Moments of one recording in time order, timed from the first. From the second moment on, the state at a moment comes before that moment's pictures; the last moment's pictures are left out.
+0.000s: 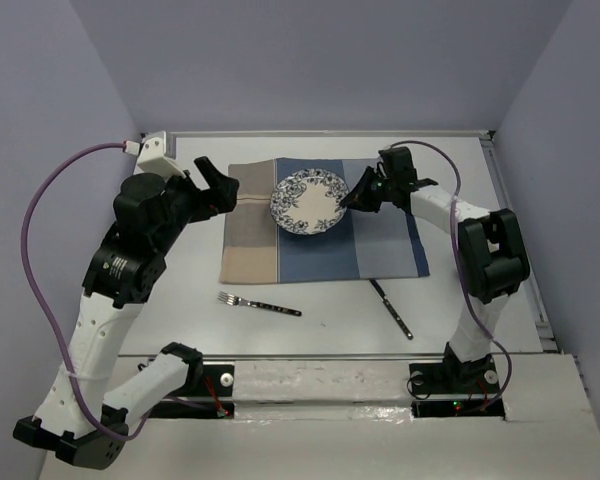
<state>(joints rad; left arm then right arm) -0.37 0.90 1.28 -0.62 -0.09 -0.48 0.31 1.88 1.33 -0.15 -0.43 0.81</state>
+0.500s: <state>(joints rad) -0.37 0.91 1.25 -0.59 -0.10 -0.48 0.30 1.95 1.32 -0.24 -0.37 0.72</state>
